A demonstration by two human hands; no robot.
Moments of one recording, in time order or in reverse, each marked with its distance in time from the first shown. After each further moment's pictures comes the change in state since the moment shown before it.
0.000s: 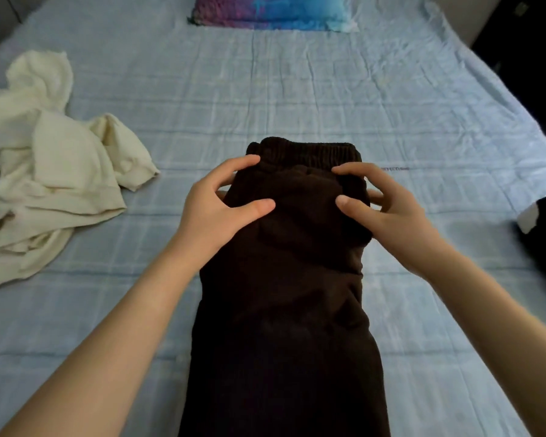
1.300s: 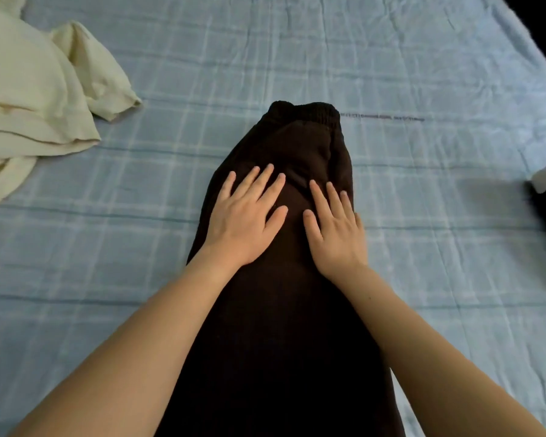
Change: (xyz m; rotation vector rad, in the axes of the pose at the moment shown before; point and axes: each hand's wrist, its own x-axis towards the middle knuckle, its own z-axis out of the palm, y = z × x) left_hand -0.046 -0.109 0.066 1.069 -0.297 0.151; right_hand -0.039 0.115 0.091 -0.931 0.007 0.292
